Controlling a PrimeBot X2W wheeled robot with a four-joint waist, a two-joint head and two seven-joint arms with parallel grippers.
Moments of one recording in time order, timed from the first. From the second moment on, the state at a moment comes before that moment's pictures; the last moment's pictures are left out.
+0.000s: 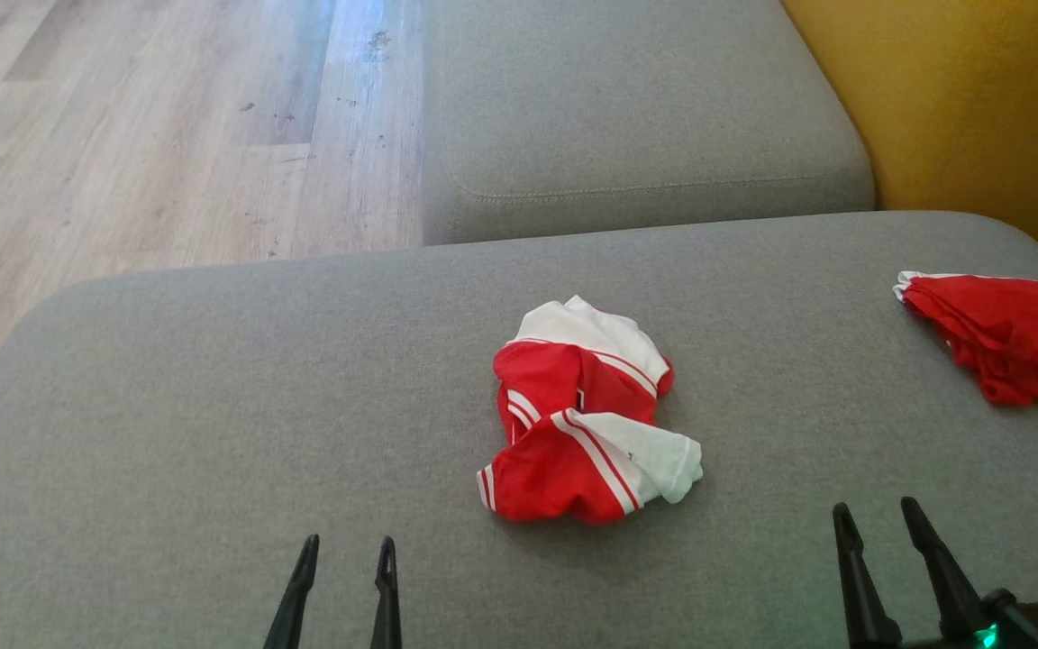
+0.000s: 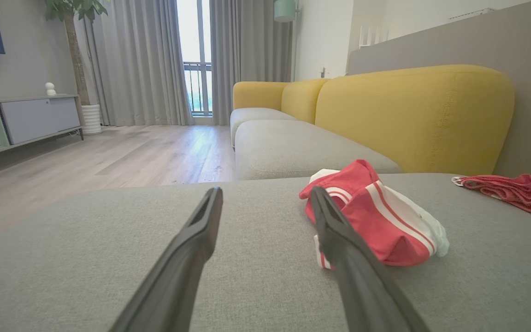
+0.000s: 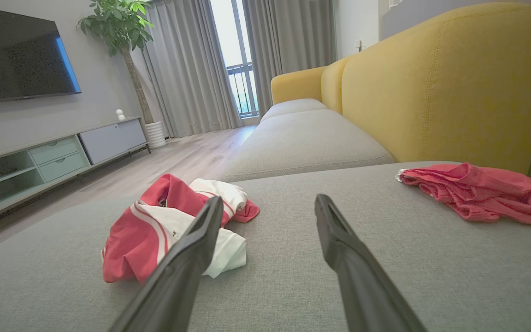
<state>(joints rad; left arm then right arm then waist) 0.27 0.09 -0.37 0.03 -0.16 0.17 -0.25 0.30 -0.13 0.10 0.06 0.27 0.12 -0.25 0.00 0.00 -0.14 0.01</state>
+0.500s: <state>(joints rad) 0.27 0.07 -0.32 0.02 -0.11 0.14 -0.25 0.30 -0.13 0.11 0.06 0.27 0.12 -0.25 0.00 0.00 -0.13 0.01</state>
